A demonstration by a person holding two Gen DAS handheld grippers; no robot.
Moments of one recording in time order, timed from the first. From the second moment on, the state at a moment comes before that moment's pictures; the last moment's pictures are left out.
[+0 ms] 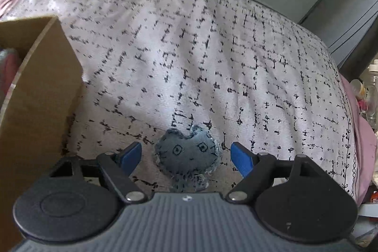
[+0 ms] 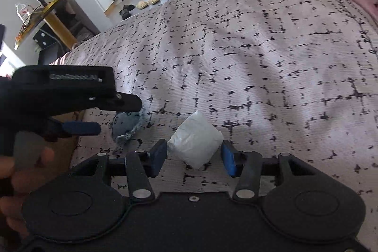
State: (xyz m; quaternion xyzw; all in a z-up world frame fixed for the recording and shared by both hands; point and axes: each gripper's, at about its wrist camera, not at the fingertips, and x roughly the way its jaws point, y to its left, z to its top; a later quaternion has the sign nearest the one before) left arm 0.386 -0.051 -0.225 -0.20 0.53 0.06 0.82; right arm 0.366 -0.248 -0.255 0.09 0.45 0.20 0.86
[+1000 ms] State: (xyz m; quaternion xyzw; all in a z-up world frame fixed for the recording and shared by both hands) left arm 0.313 -0.028 -0.156 -0.18 0.48 0.03 0.86; right arm 0.316 -0.251 -0.185 0.09 0.38 0.14 0.91
